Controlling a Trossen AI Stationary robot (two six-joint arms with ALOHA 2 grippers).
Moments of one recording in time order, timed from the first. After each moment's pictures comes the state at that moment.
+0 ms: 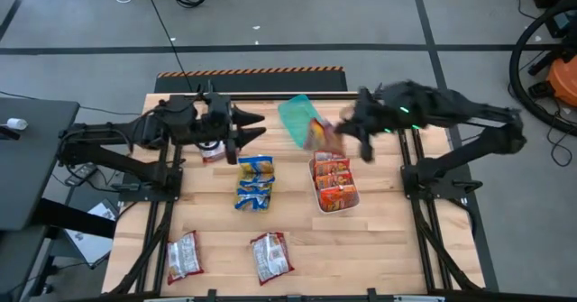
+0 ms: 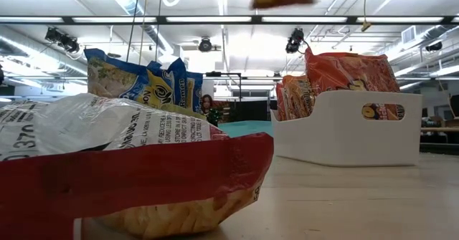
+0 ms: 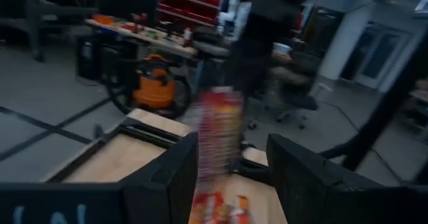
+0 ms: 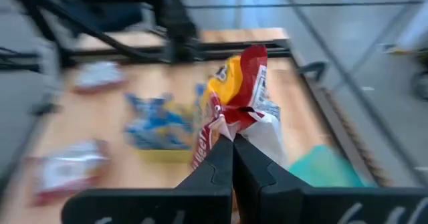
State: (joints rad) left arm 0.00 1.09 1.18 -0.11 -0.18 -0.29; right arm -0.03 1.18 1.50 -0.80 0.06 0.02
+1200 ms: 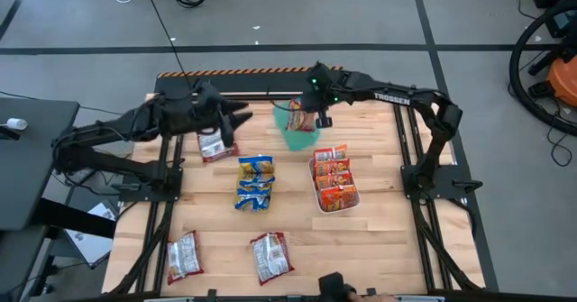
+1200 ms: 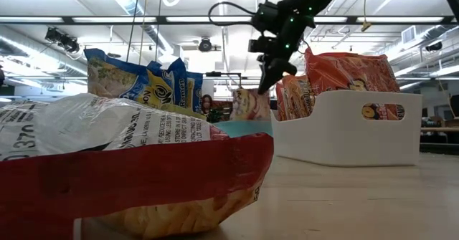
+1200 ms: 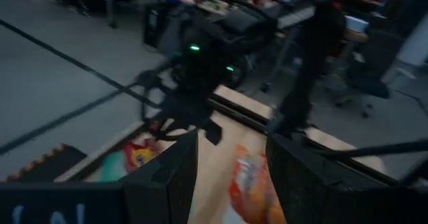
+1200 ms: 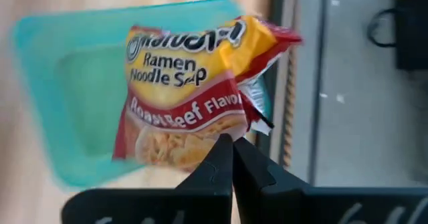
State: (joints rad) left arm 0.15 1.03 1.18 -0.36 -0.24 -0.31; right arm -0.53 1.77 1.48 -0.67 0.03 -0.75
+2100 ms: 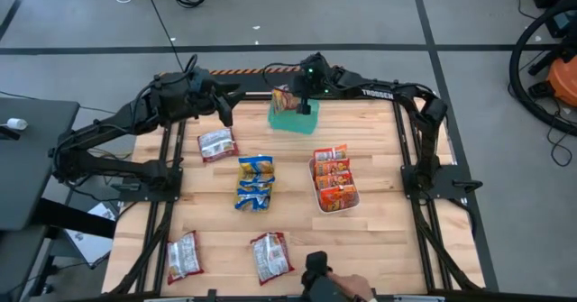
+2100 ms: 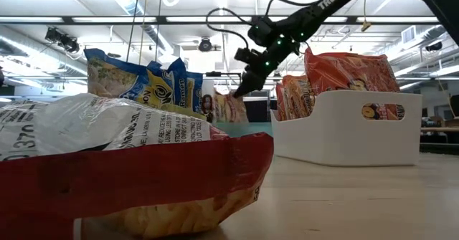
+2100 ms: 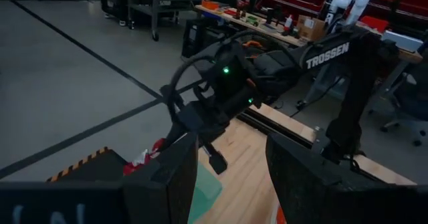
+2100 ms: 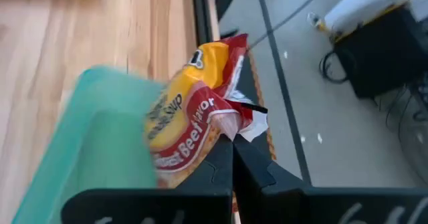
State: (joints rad) left arm 0.33 1.02 1.18 -0.34 -0.23 -0.28; right arm -0.60 1.91 1.49 -0.21 -0.10 -0.63
